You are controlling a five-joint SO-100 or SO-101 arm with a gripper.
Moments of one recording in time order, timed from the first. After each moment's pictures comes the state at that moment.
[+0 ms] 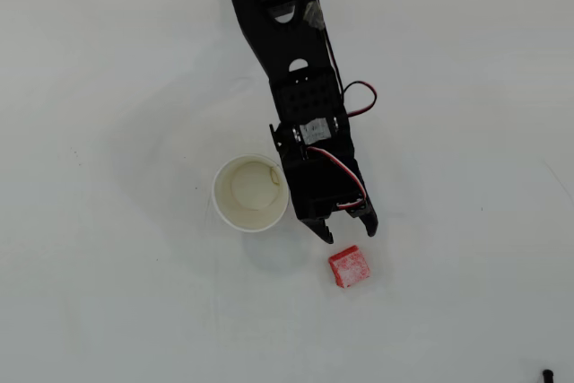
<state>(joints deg) -11.9 97.5 115.9 6.2 -92.7</state>
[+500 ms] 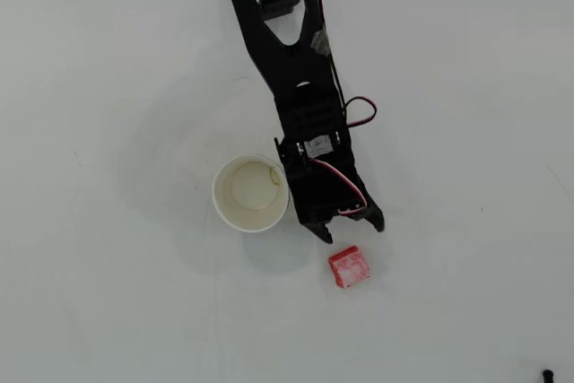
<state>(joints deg) -11.9 88.3 113.7 1.1 -94.5</state>
